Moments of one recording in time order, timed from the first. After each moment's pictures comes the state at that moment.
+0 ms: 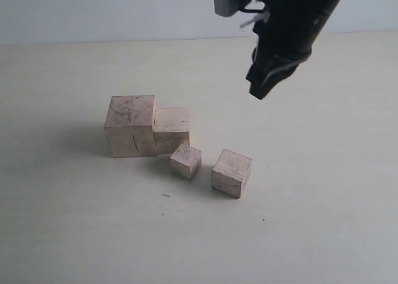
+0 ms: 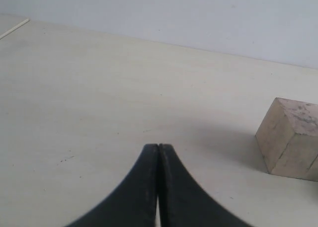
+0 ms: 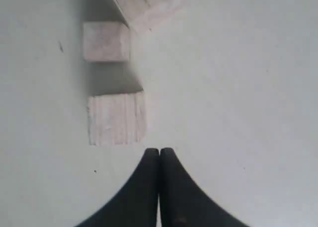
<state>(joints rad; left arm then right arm) 0.06 0.01 0.00 -0.14 0.37 0.00 0.55 1.81 -1.48 0.27 1.20 -0.64</state>
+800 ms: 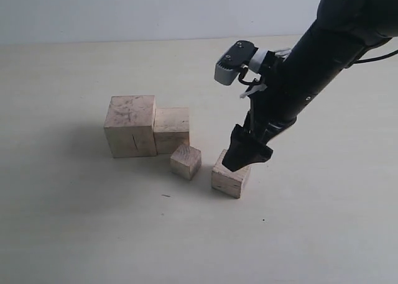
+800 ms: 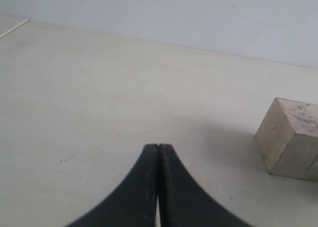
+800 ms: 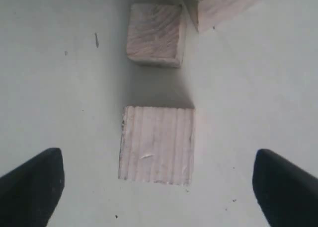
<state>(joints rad) 0.06 0.01 0.00 -0.14 0.37 0.00 0.55 1.79 -1.11 0.56 0.88 -1.01</state>
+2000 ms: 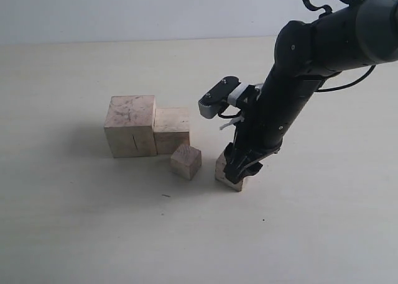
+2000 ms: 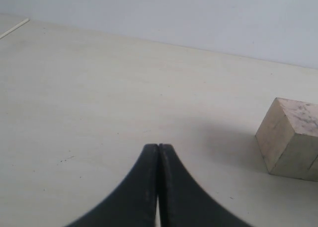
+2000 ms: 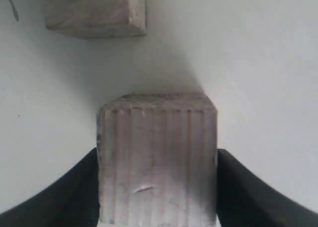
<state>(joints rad) 0.06 0.01 0.00 -0.14 0.37 0.00 0.64 1.93 -1.11 0.34 0.75 -0.68</state>
